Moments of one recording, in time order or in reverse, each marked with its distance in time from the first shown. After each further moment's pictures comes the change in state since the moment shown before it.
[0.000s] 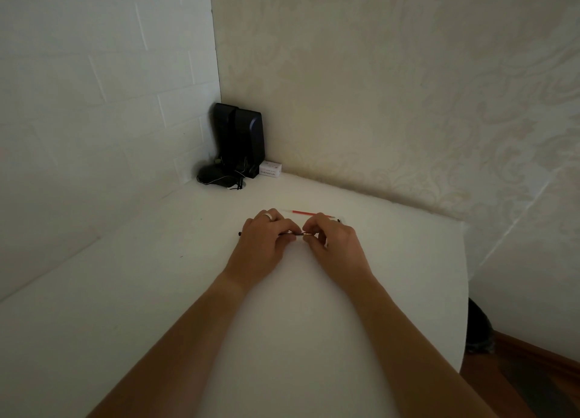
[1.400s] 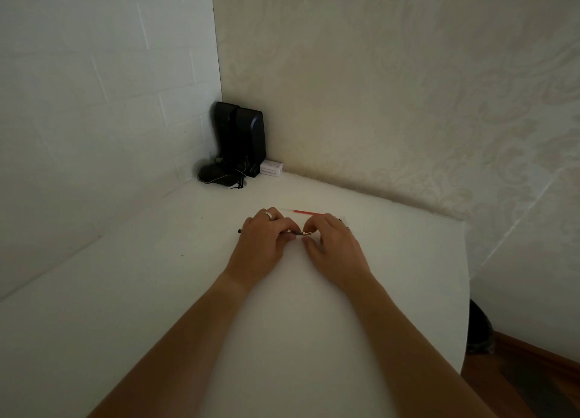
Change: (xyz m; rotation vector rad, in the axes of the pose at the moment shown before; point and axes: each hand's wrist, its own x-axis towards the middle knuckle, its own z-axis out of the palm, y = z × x) left_hand 0.000 0.001 -0.002 0.029 0.018 -0.018; right_hand -0.002 0.003 0.006 -0.126 0.006 -0.040
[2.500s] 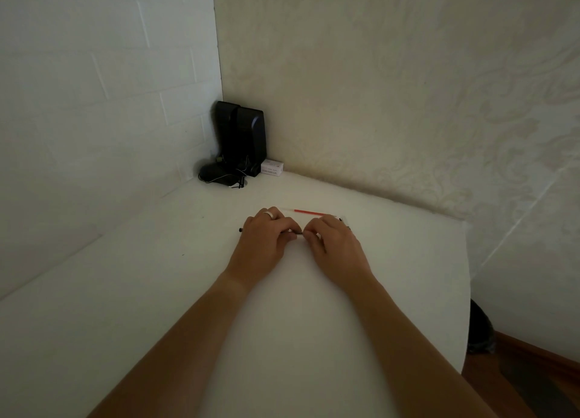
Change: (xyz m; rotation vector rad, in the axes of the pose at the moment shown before) left_hand 0.000 0.001 0.000 -0.007 0.004 0.003; right_hand 0.000 -0.001 0.000 -0.021 -0.007 0.001
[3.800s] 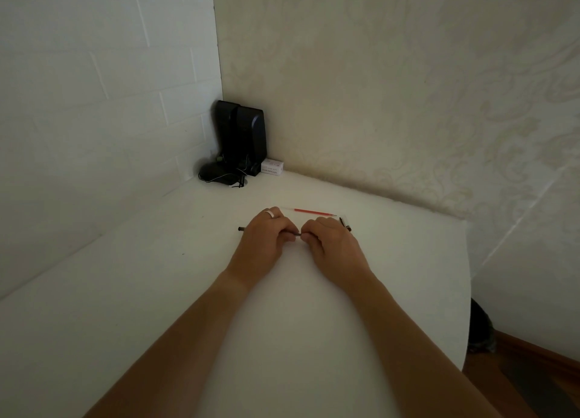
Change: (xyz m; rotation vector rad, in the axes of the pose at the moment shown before) left_hand -0.001 0.007 -0.007 -0.126 -0.001 0.008; right_hand -0.001 -0.010 -0.009 -0.004 -0.078 -0.044
